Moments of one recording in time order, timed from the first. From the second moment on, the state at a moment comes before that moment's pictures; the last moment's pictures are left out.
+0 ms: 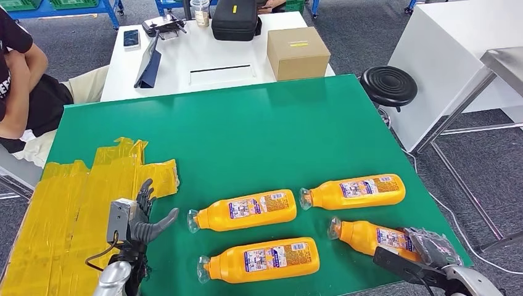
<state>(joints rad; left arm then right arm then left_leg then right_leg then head) -0.22 -0.16 -0.05 -0.97 -0.09 0.09 -0.45 0.39 -0.37 -0.32 -1.70 1.14 0.45 -0.22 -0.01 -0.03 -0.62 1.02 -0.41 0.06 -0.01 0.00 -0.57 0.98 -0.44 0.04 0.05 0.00</state>
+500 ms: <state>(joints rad) -0.21 -0.17 -0.05 -0.96 -0.09 0.08 -0.46 0.36 -0.27 -0.28 -1.74 1.15 0.13 -0.24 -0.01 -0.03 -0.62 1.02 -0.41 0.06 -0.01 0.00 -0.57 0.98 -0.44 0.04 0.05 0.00</state>
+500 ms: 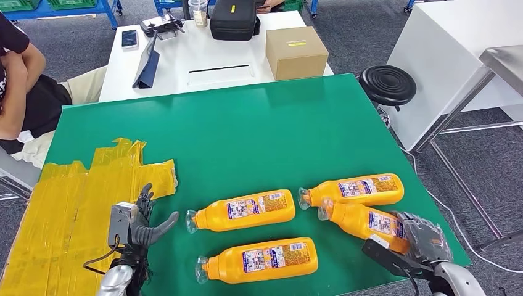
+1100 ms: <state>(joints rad) -0.24 -0.20 -0.04 -0.92 -0.14 0.08 -0.46 0.21 -0.06 -0.16 -1.80 1.06 -0.15 -0.14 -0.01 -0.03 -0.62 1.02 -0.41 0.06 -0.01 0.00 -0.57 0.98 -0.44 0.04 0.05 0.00</state>
